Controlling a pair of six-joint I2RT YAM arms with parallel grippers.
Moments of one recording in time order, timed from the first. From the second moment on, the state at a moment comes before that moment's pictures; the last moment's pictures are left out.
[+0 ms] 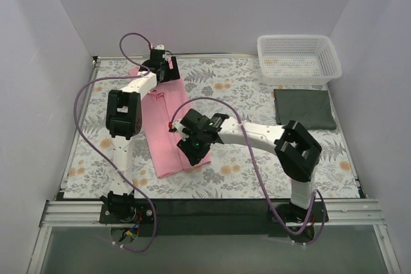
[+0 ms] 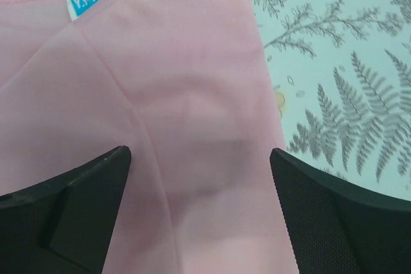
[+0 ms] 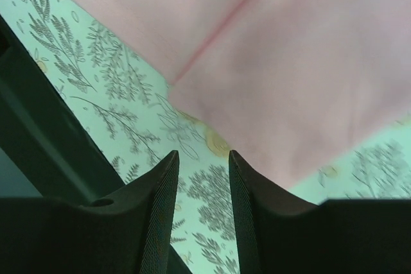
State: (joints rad) left arm -0.19 2.43 1.97 -0.23 -0.10 -0.30; right arm 1.06 1.91 1.42 -0.64 -0.29 0.09
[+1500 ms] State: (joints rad) left arm -0.26 1.86 1.15 -0.16 -0.08 -0.56; right arm 0.87 1.87 1.19 -0.37 -0.30 0.11
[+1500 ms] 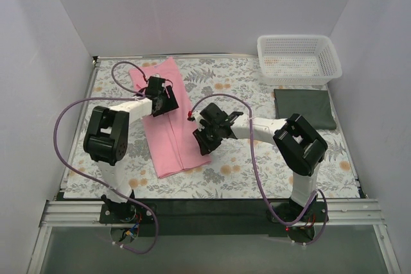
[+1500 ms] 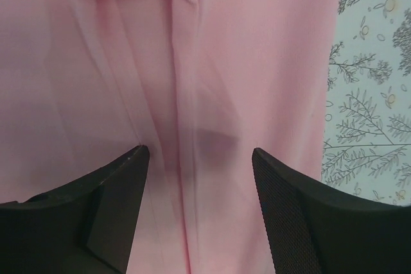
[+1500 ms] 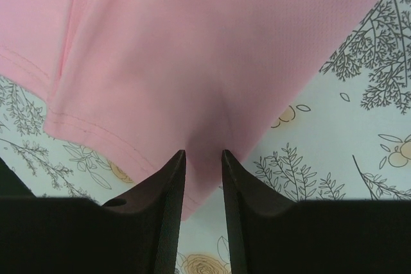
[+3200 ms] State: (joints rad) left arm -0.51 1.30 0.65 -0.76 0.03 -0.88; right arm 0.96 1.64 0.94 -0.46 -0.19 0.33
